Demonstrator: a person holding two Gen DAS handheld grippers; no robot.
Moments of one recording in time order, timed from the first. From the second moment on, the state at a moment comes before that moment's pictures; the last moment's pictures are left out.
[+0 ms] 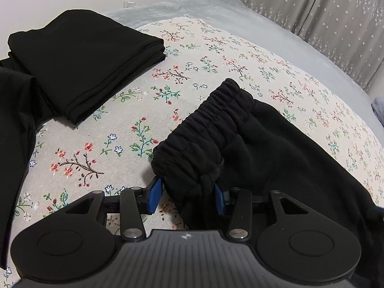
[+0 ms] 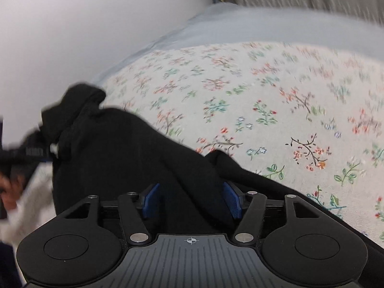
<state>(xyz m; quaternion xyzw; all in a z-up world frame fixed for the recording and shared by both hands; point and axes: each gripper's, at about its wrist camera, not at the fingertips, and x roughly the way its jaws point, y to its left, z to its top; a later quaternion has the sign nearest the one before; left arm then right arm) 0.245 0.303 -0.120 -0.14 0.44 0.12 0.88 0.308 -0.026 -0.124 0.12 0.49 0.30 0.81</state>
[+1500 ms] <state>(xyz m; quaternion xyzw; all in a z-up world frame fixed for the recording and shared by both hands) 0.248 0.296 -0.122 -0.12 0.44 0.13 0.88 0.352 -0.051 -0.169 0.31 0.53 0.30 0.73</state>
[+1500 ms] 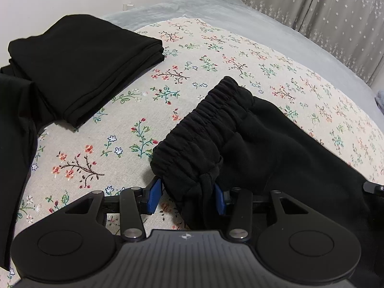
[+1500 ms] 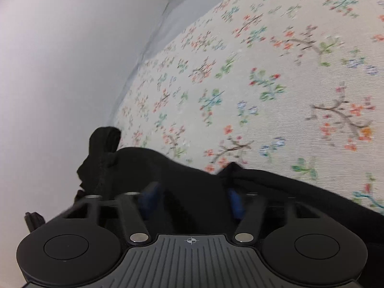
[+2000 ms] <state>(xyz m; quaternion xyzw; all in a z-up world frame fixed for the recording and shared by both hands) 0.249 0.293 -0.122 -0.11 0.45 0.13 0.88 0.267 -0.017 -0.117 0.04 0.43 0.43 0.80</state>
